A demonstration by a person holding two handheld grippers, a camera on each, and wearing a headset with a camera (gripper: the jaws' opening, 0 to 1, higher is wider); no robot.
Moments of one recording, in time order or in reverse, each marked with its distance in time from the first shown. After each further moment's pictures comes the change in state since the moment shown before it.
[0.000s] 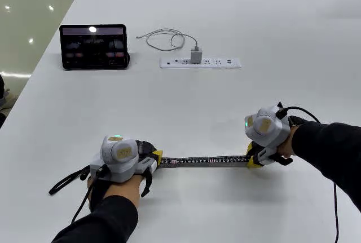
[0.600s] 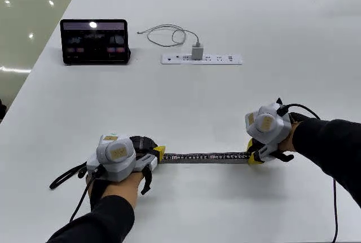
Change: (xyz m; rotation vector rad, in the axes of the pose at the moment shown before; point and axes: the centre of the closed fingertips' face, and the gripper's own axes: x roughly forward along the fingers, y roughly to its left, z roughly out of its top) left arm -0.002 0.001 0.003 -0.042 -0.045 0.000; right arm 0.000 0.001 0.000 -0.026 0.003 0.004
